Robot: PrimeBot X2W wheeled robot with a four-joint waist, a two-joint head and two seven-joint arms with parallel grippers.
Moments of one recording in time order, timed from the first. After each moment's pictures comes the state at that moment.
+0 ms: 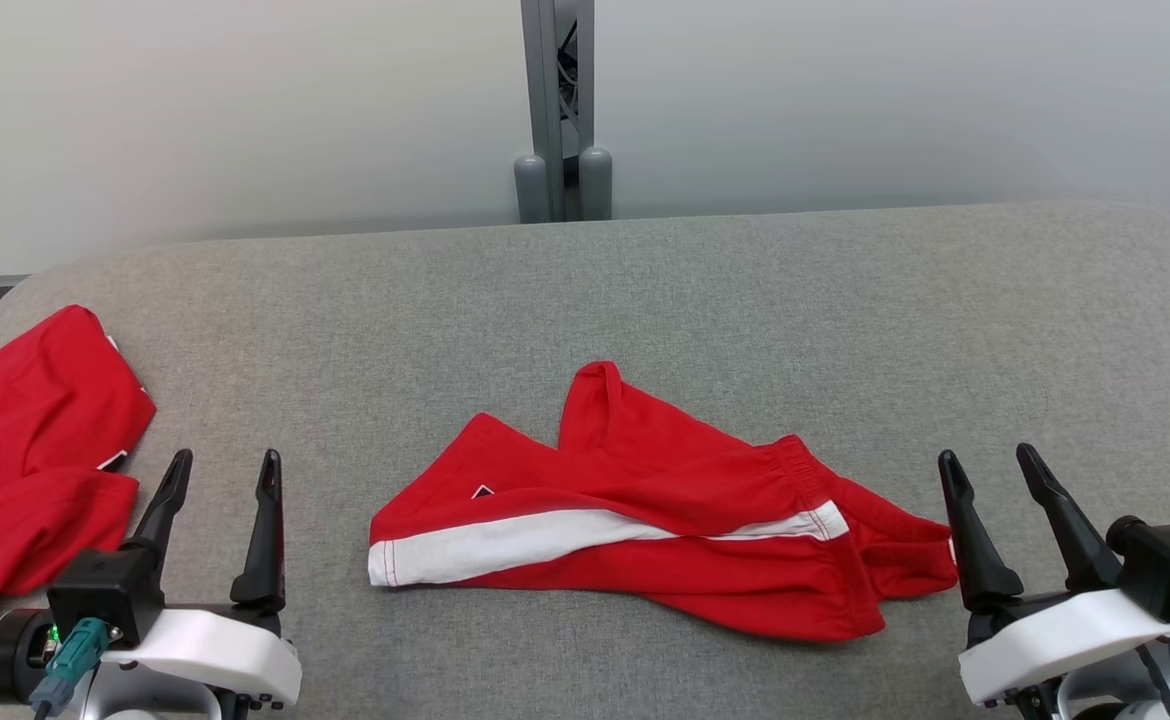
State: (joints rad) left arm -0.06 0.43 -0.36 0.02 -0.54 0.30 -0.20; right arm -0.01 -0.05 0.01 0.02 0.24 0.13 -0.03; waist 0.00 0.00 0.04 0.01
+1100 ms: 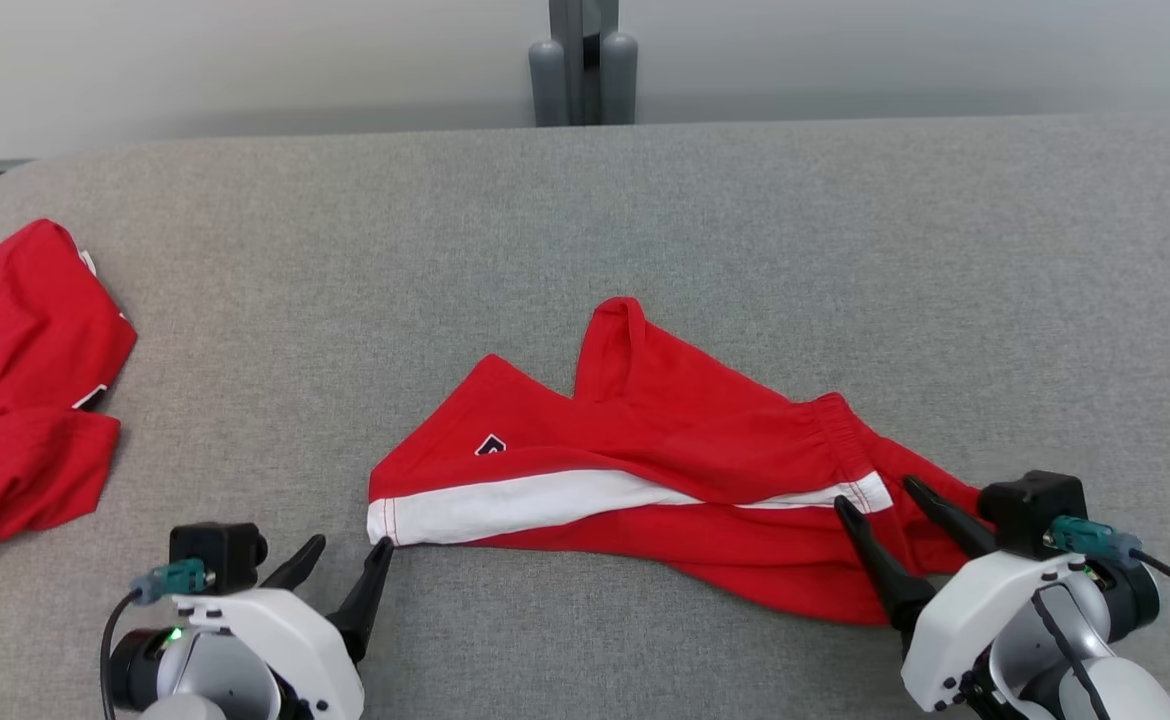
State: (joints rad) left arm -0.14 0.39 -0.48 0.21 -0.76 0.12 0.13; right arm -0.10 -0.16 0.21 0.09 0.32 0.13 0.25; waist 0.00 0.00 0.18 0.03
